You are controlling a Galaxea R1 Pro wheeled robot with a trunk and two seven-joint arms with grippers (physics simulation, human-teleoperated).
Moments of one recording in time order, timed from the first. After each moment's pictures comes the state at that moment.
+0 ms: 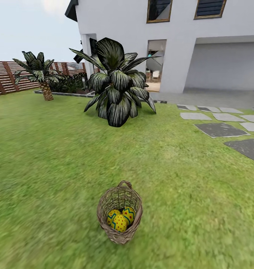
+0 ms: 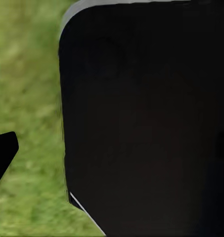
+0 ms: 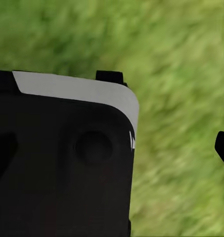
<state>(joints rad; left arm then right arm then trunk) 0.00 0.00 0.01 -0.16 0.01 0.00 -0.01 -0.12 -0.04 0.04 -0.07 0.03 -0.16 0.01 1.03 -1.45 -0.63</state>
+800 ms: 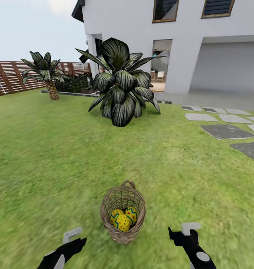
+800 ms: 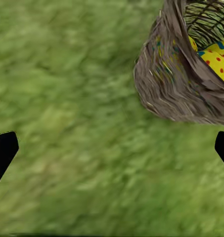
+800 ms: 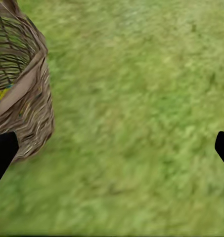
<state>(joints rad) -0.32 0.02 0.13 -0.65 0.23 0.24 -0.04 -0.15 -0.05 0.02 -1.04 0.02 0.15 -0.04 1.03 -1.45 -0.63</state>
